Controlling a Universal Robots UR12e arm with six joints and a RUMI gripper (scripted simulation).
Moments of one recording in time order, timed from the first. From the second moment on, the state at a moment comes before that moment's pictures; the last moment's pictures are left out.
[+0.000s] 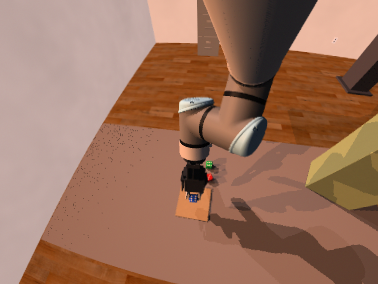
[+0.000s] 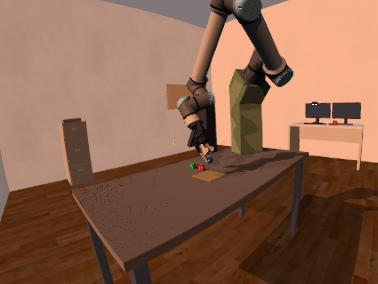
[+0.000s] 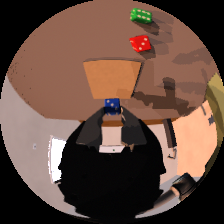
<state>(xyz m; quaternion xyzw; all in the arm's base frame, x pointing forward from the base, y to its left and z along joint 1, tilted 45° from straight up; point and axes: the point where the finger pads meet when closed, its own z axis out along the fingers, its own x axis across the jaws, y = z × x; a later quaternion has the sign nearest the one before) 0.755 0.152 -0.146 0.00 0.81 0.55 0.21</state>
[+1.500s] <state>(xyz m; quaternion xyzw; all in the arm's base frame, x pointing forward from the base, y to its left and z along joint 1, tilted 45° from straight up) 0.755 0.152 -0.159 -0.02 0.79 0.58 0.20</state>
